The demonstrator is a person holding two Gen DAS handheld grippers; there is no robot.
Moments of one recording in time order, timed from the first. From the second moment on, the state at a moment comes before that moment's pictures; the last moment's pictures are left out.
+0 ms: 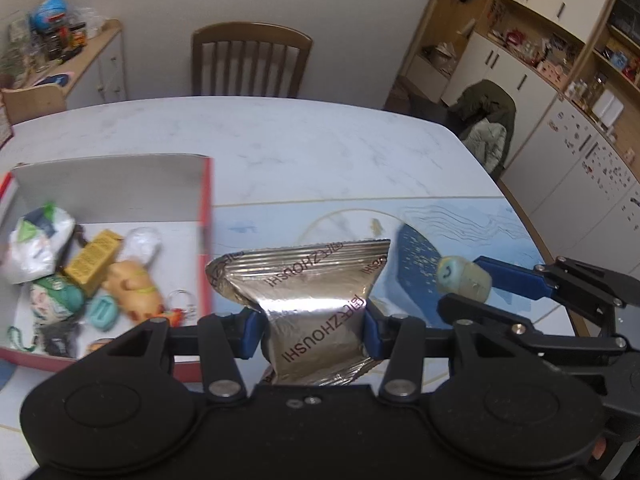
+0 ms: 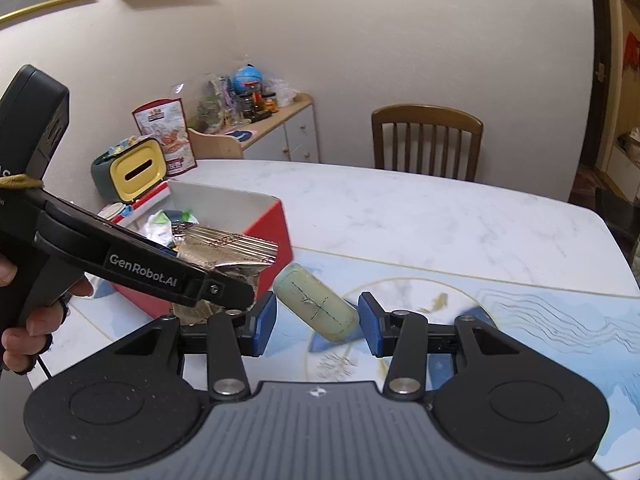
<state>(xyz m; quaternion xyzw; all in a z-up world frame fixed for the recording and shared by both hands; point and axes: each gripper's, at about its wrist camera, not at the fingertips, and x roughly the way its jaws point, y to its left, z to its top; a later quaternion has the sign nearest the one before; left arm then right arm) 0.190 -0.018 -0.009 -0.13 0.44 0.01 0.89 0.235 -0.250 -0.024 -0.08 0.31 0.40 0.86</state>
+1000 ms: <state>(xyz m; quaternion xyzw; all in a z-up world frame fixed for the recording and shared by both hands) 0.160 0.148 -0.028 -0.15 0.45 0.06 0.88 0.247 -0.127 -0.123 -0.16 0.40 0.39 0.81</state>
